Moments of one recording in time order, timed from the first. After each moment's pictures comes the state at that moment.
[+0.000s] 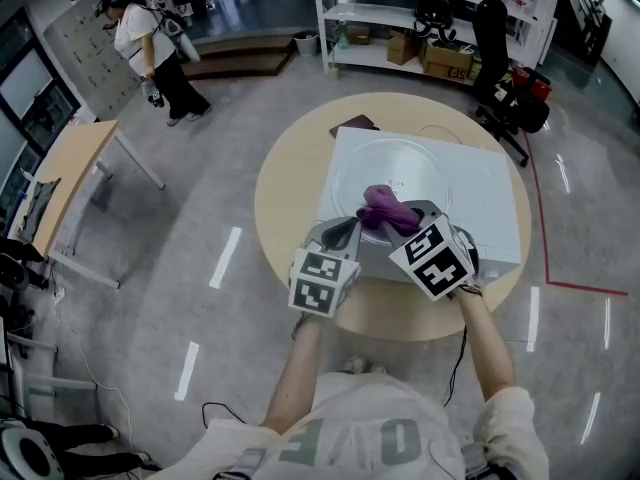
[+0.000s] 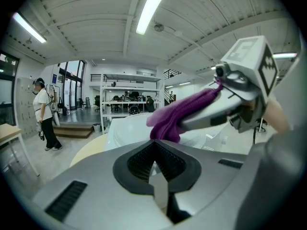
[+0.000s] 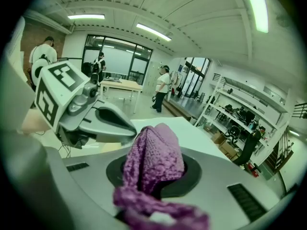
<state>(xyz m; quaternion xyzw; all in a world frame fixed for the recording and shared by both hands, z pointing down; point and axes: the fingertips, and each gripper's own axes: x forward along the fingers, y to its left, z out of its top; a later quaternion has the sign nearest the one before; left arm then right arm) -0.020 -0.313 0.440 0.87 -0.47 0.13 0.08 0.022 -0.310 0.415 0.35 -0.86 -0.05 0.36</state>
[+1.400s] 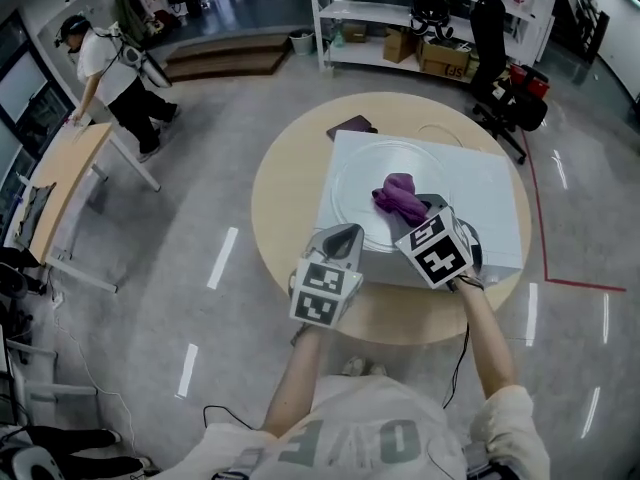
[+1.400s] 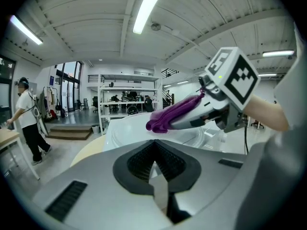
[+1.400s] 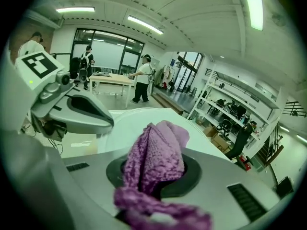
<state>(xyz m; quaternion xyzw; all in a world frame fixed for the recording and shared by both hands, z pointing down) -0.017 -0.314 0.442 0.88 -0.45 0.15 0.07 0.045 -0.352 0.426 0.39 -0.84 -0.04 0.38</state>
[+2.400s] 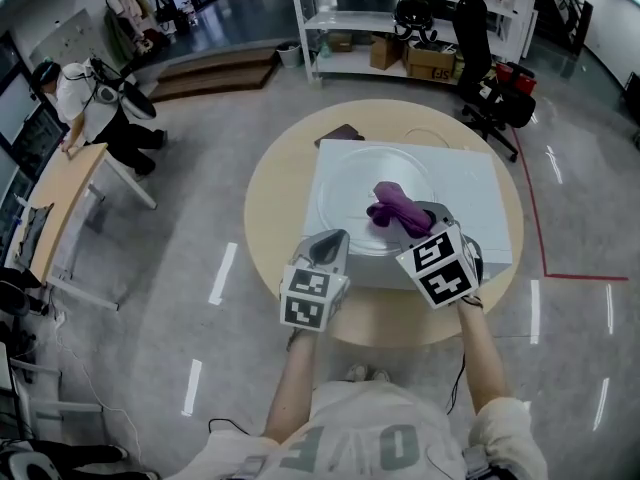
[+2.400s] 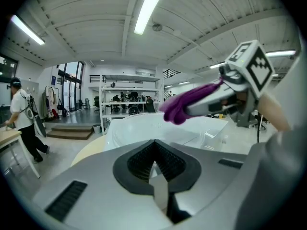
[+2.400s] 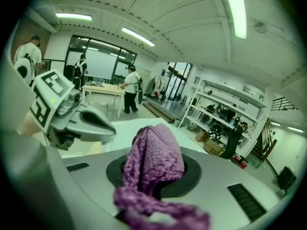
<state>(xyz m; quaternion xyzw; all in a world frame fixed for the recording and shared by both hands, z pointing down) -0.013 -0.313 0.447 0.87 -0.46 0.15 0.07 0.073 -0.327 0.395 0.44 -0.84 -0.04 0.32</state>
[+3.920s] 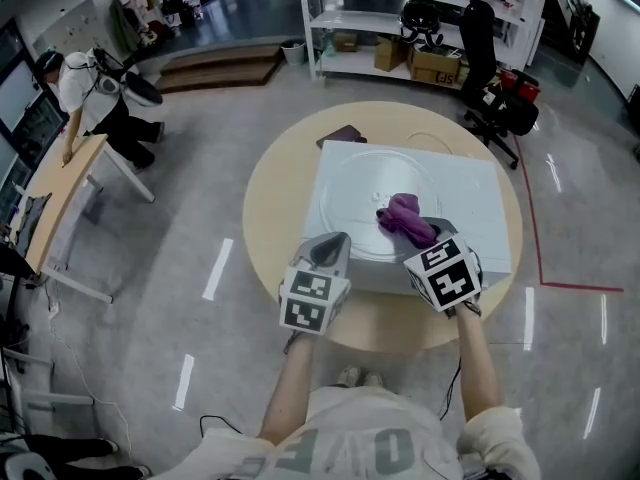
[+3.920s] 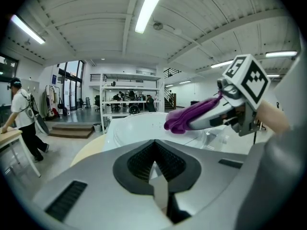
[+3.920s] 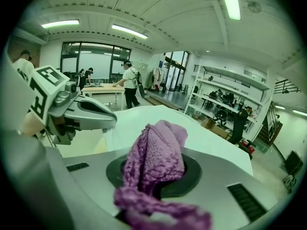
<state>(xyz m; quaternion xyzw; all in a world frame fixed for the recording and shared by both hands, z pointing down) -0.015 -0.316 0.446 0.87 -0.46 0.15 0.08 0.087 -0.328 0.432 0.44 -0.83 0.03 0.33</state>
